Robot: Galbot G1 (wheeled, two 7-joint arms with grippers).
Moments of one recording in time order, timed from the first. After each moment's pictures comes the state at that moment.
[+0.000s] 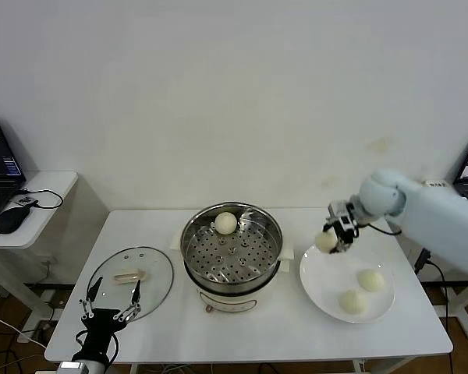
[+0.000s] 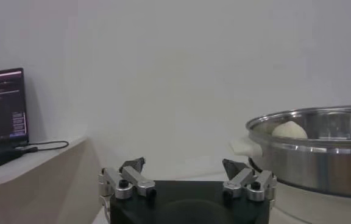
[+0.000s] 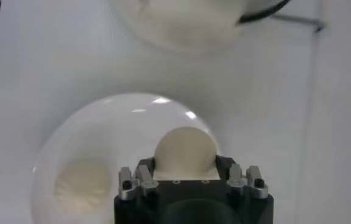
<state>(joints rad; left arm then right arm) 1.73 -1.24 -0.64 -2.08 -0.18 -0.13 -0.09 0.44 0.69 -1.07 1.45 0.12 -0.36 -1.07</state>
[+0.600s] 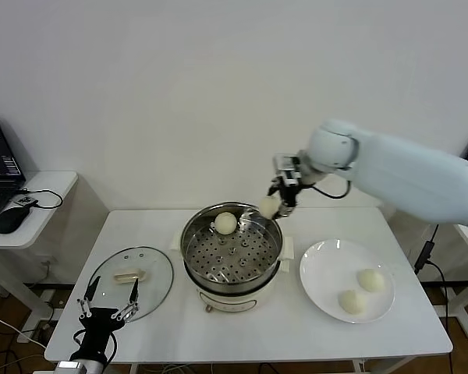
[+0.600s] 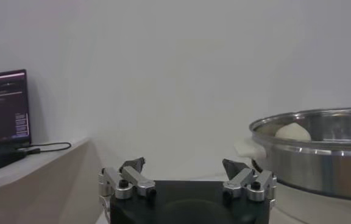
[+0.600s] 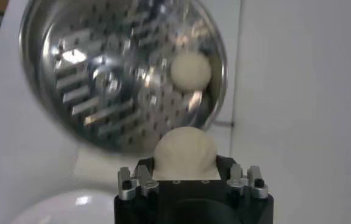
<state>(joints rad) 1.74 -1.24 -0.65 -2.08 -0.18 -0.13 -0.09 0.54 1.04 -1.17 1.38 0.41 -0.51 -0.94</state>
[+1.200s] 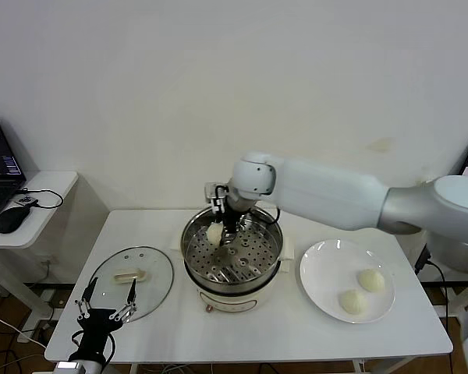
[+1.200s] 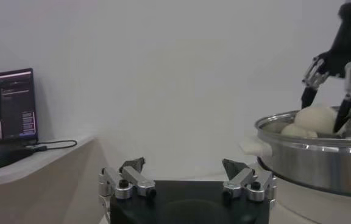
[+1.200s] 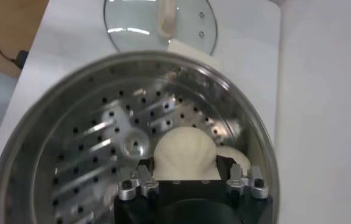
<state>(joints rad) 1.73 -1.25 -0.66 -2.07 -0.18 -0.14 -0.09 0.44 1.30 -1.21 1.26 0.48 -0.62 -0.83</state>
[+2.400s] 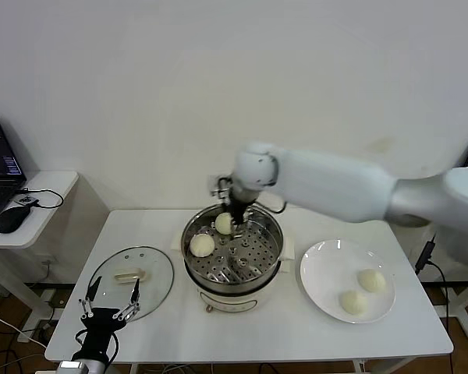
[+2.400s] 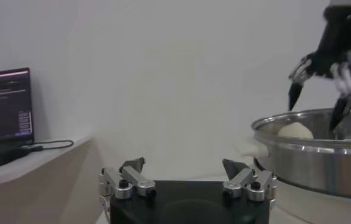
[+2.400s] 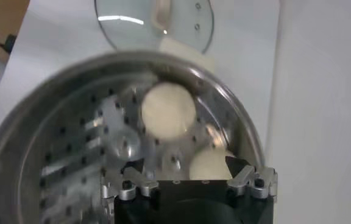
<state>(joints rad) 1.73 -1.24 -0.63 -2.07 -0.18 -0.13 -0.09 0.57 1.07 -1.21 1.39 0.33 -0.52 -1.03</state>
